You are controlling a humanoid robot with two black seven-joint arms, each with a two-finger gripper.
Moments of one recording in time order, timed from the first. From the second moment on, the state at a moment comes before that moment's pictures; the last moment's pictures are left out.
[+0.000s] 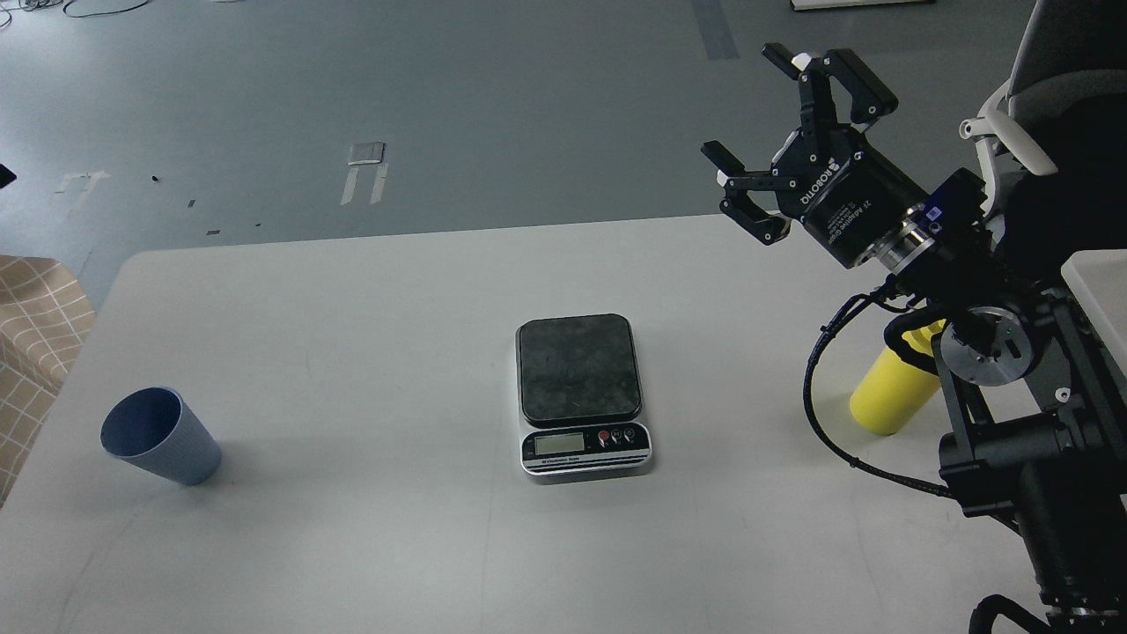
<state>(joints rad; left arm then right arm) -0.19 1.31 -1.05 -1.23 1.01 -0.05 -0.49 0.39 0.00 1.53 1.44 -0.68 0.43 -0.29</state>
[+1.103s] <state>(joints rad) -0.29 1.42 -1.01 -1.19 1.05 -0.49 -0.49 0.35 0.00 1.53 1.44 -0.68 0.43 -0.29</state>
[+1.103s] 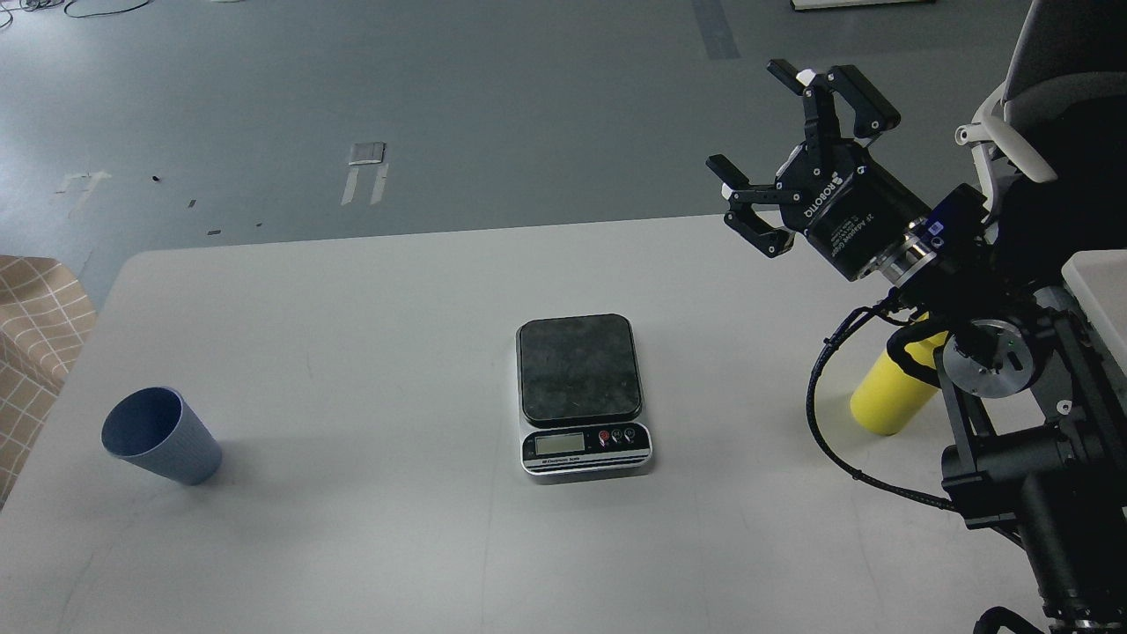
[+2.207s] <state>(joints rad) -0.29 1.45 -0.41 -1.38 1.42 0.32 -0.49 0.33 0.00 1.53 1.44 -0.68 0.43 -0.29</state>
